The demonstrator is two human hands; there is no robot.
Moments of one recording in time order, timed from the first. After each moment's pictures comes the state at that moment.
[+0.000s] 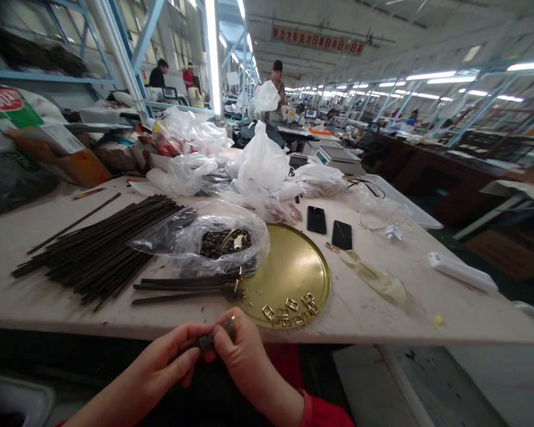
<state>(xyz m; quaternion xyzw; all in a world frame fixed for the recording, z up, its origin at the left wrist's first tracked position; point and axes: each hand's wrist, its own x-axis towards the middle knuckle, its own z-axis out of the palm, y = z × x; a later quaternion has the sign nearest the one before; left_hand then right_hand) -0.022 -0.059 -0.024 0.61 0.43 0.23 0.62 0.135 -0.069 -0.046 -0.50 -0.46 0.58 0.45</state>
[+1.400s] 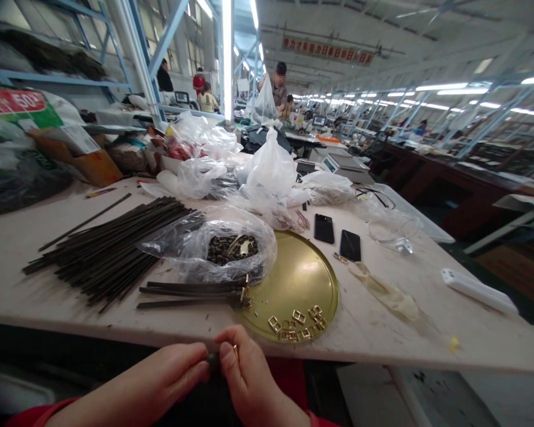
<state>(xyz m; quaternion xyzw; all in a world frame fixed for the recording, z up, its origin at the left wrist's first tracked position) -0.026 -0.049 -0.001 0.78 0.43 0.07 0.45 0.141 -0.084 -0.055 -0.49 -0.59 0.49 0.40</state>
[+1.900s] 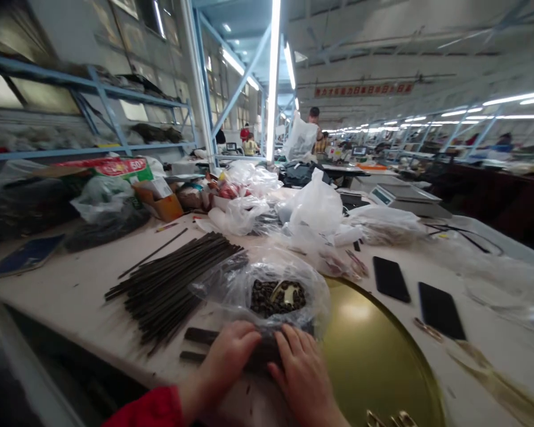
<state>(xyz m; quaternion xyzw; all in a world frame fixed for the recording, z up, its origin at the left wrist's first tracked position) -0.035 0.047 -0.064 0.86 0.48 0.19 0.07 0.154 0.035 -0.090 -0.50 -0.82 -0.07 0.25</state>
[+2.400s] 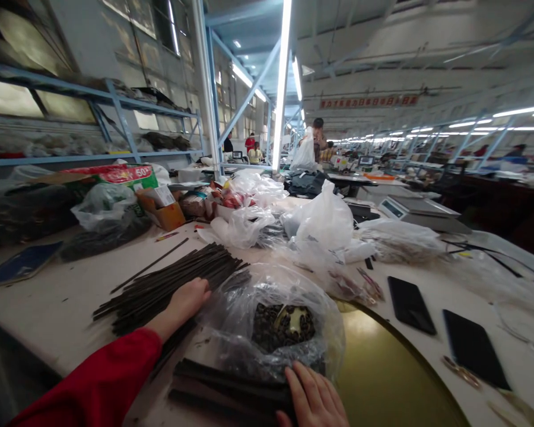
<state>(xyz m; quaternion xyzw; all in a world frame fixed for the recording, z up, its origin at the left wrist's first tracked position) -0.150 0.187 -0.051 0.71 0.70 0.05 0.00 0.173 0.053 -0.118 -0.41 -0.83 -0.23 0.30</state>
